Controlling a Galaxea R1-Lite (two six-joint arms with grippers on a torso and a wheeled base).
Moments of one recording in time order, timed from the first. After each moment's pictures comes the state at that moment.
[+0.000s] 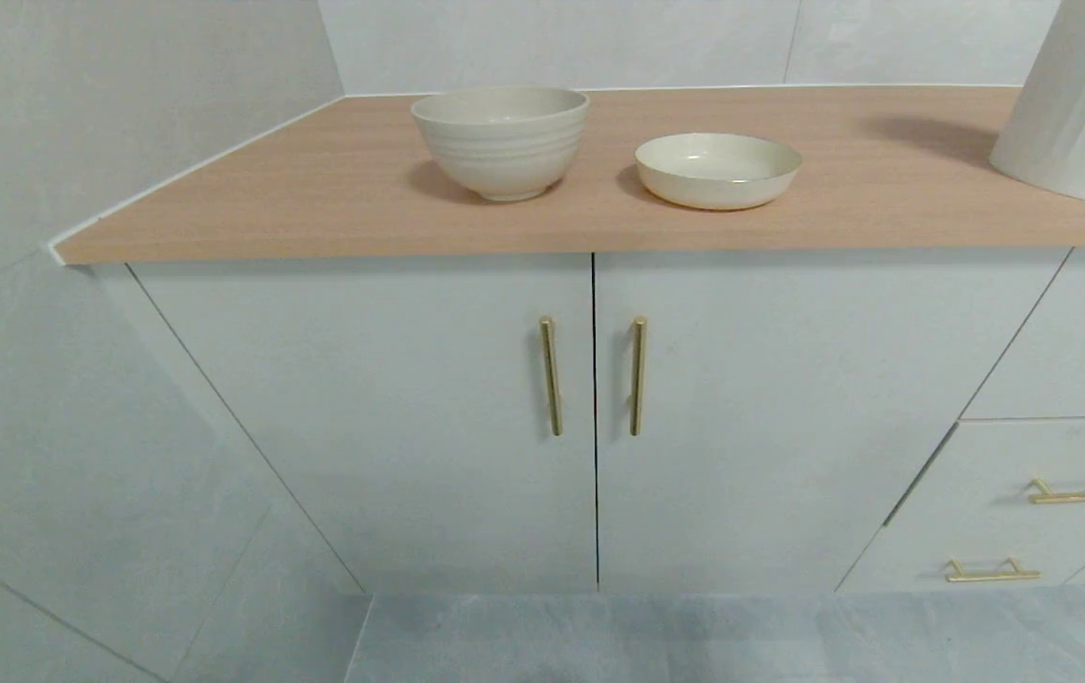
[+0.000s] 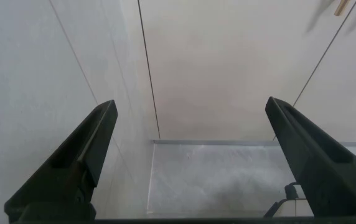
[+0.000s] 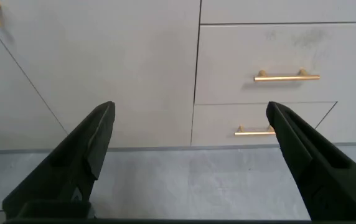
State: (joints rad) left arm 0.01 0.00 0.00 0.00 0.01 0.00; right arm -0.01 0.00 0.00 0.00 -0.03 0.00
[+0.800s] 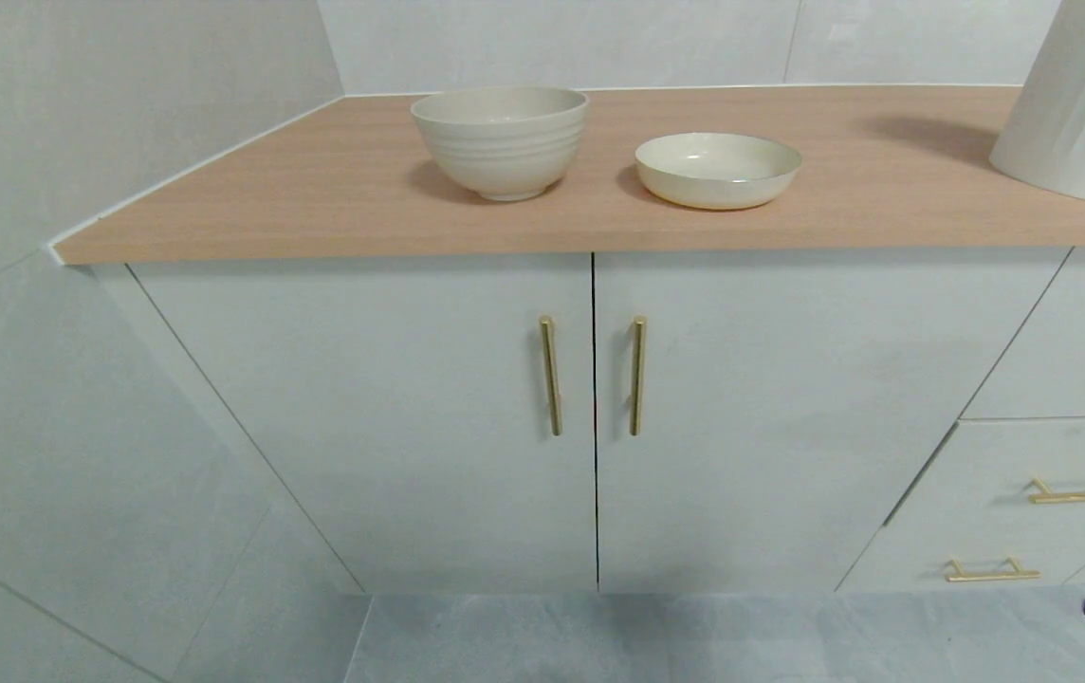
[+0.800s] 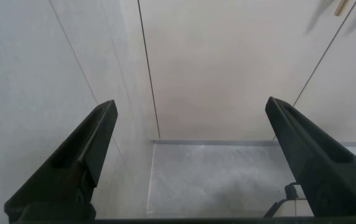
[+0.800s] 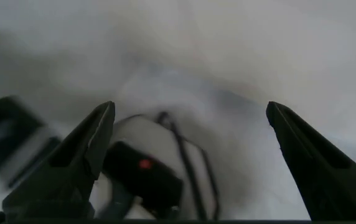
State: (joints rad) left arm 0.01 0.00 0.00 0.00 0.01 0.00; right arm 0.20 0.78 -0.35 -0.05 0.47 0.04
